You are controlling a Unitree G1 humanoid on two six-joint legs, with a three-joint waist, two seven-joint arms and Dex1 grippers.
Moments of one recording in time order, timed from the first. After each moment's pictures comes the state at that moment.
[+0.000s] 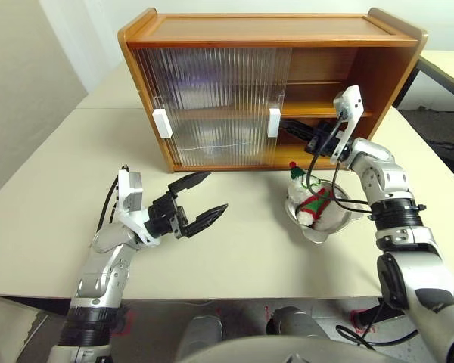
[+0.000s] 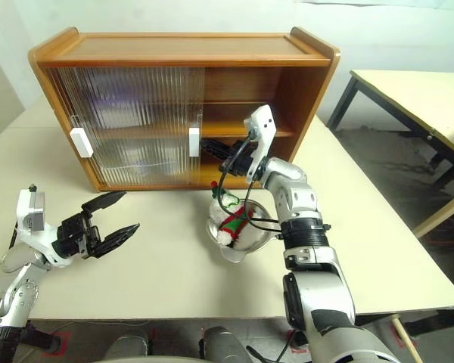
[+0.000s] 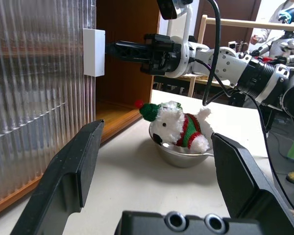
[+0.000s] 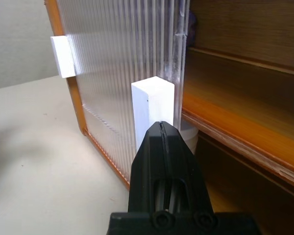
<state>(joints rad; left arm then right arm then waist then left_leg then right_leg) 0.00 0.43 0.09 -0.10 -0.58 -0.03 -1.08 -0.71 -0.32 -0.06 0.47 0.34 0.19 0.98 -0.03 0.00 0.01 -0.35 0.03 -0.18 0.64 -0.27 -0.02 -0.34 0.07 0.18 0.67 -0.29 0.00</state>
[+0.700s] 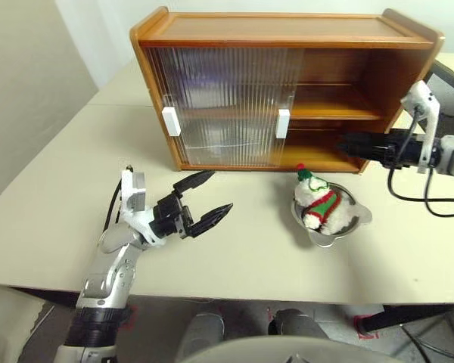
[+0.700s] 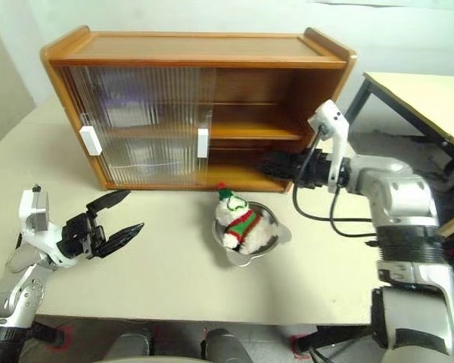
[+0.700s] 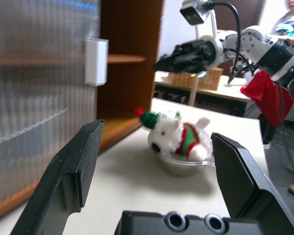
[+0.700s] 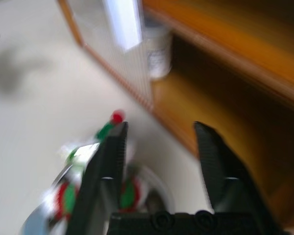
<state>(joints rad) -0.02 0.40 0.07 -0.11 -0.60 -0.03 -1.08 -0.57 -0.88 -0.07 0.13 0.44 0.75 1.19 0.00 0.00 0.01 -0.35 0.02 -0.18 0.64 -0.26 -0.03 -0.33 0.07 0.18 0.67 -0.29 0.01</state>
